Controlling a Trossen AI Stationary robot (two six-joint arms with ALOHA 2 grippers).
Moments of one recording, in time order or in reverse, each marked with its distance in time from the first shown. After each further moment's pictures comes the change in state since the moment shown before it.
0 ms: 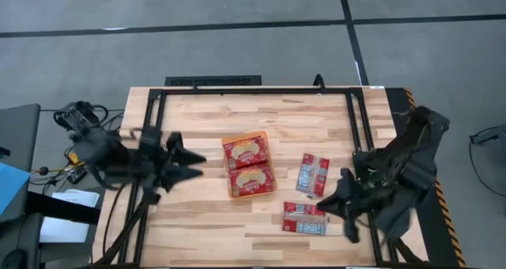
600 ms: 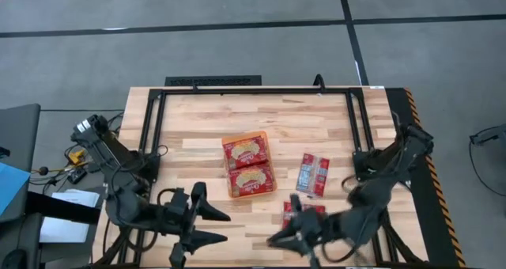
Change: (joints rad) left arm -0.142 0.318 0.000 0.299 -0.048 0.152; right arm -0.136 0.285 0.038 0.949 -0.133 -0.576
